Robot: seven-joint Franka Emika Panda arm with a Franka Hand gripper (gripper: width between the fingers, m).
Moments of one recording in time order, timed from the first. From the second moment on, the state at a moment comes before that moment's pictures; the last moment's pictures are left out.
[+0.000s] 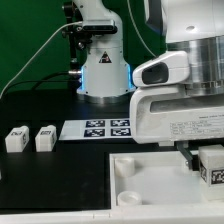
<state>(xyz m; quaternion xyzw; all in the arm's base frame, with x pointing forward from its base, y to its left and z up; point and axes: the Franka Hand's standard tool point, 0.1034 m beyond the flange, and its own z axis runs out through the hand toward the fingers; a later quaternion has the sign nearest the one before) 0.629 0.118 0.067 -0.99 0.15 -0.05 0.07</state>
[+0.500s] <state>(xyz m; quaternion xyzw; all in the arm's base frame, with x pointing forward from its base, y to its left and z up) 0.630 0.117 0.067 -0.88 0.47 -0.02 0.08</state>
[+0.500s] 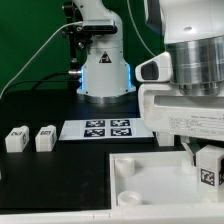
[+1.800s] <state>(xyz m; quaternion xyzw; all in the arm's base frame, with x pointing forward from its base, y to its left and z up) 0.626 0.120 0.068 -0.92 0.39 -0.02 0.10</state>
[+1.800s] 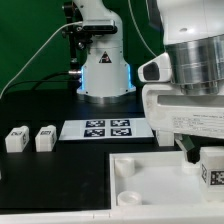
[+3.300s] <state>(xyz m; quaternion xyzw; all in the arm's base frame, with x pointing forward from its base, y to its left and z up) 0.629 0.118 0.069 -0.95 0.29 -0.04 0.07</state>
